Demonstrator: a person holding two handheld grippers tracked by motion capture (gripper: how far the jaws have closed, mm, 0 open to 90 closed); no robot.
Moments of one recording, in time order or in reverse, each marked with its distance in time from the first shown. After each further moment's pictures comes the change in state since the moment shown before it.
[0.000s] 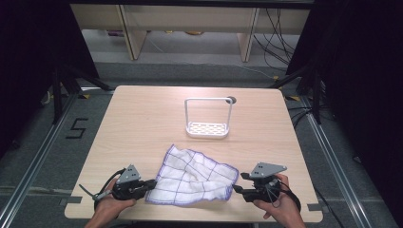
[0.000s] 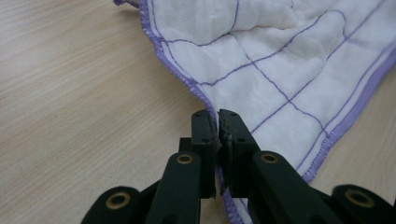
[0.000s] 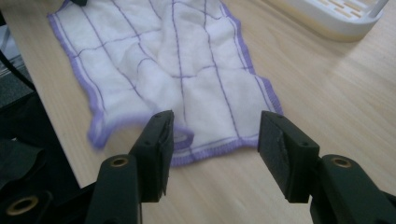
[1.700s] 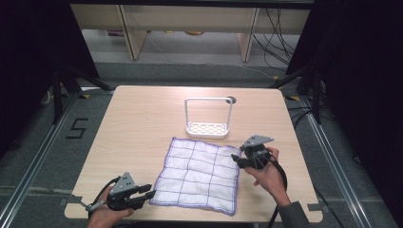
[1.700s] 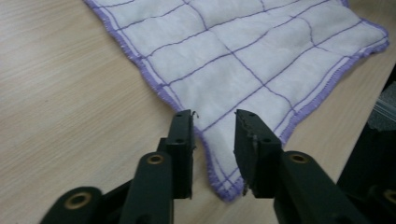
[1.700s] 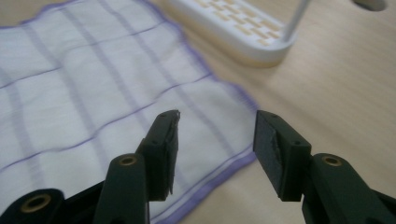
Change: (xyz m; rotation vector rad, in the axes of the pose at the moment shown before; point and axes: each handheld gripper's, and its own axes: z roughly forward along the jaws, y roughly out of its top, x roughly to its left) left arm -0.024 -0.008 -0.021 -0.022 -0.008 -0.009; right arm -0.059 0.040 0.049 0.023 -0.169 0.080
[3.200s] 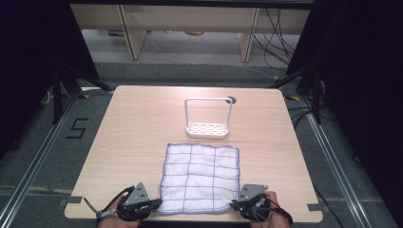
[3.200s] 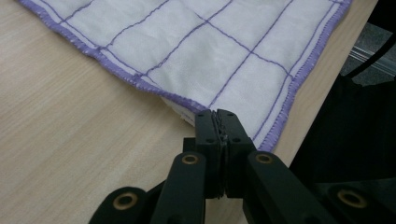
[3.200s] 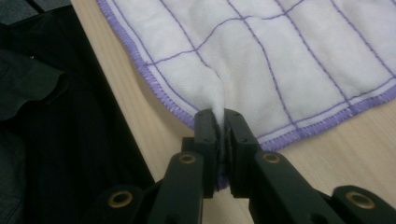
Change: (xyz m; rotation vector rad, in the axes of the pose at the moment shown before) left arm -0.025 -0.005 0.013 0.152 -0.025 0.136; right arm 0.087 -0.075 -0.040 0.147 0.198 -0.252
